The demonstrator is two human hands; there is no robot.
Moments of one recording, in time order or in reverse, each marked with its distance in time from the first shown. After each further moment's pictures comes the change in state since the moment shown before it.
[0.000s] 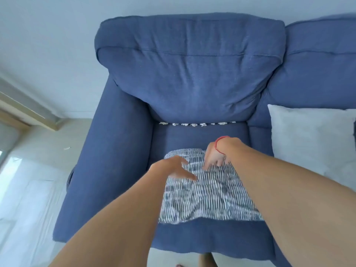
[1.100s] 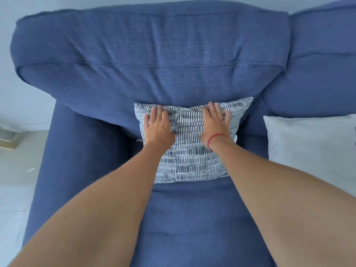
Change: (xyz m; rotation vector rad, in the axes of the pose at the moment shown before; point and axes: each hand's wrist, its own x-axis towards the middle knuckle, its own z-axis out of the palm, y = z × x) left_hand 0.152 0.071 -0.151 0.254 0.703 0.121; right_hand 0.120 0.063 -0.115 0.246 0.942 0.131
